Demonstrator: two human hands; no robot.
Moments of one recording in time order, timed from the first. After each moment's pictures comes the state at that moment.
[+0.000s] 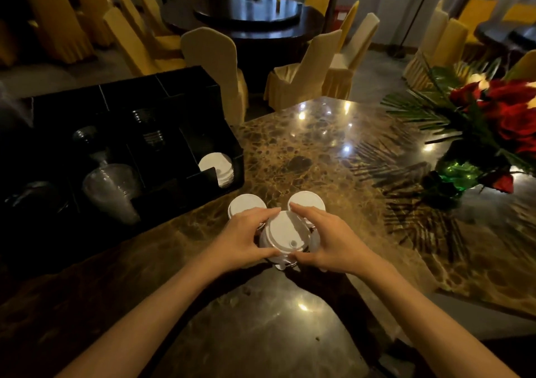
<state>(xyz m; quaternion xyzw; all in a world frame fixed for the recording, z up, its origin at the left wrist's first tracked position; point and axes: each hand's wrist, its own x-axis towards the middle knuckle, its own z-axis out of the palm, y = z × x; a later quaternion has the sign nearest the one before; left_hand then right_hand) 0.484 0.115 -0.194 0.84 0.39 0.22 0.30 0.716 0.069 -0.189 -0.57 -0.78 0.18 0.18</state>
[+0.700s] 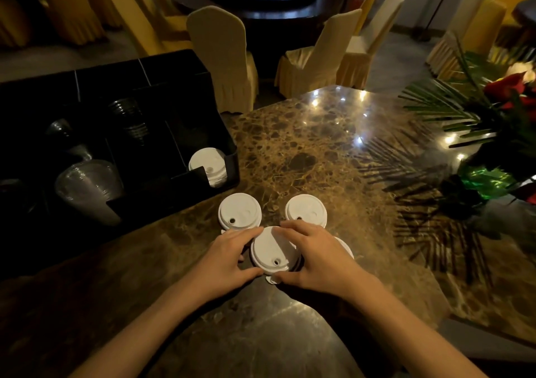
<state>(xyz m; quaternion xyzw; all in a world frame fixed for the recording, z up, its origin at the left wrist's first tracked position) 0.481 0.109 -0.234 0.82 0.45 0.20 0.30 0.712 0.085 -0.220 -0.53 -0.82 0.16 0.12</state>
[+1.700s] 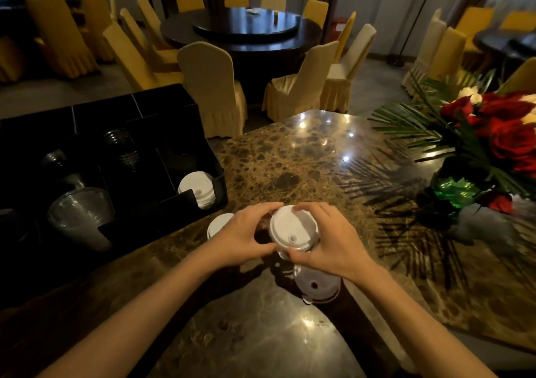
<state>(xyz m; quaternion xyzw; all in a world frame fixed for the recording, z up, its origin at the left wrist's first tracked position) 0.532 0.161 -0.175 0.84 0.37 0.21 0.33 0.753 0.099 -0.189 -0.61 -0.74 0.10 0.26</state>
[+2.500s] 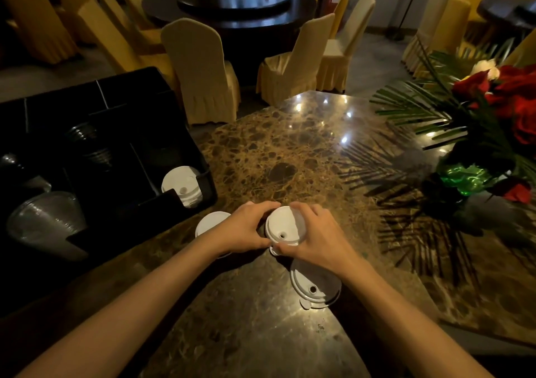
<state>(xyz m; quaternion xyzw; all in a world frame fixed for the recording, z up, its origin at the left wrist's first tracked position) 0.557 0.203 -0.214 0.86 0.39 0.07 0.31 0.752 0.127 -0.232 -0.68 -0.67 0.20 0.19</state>
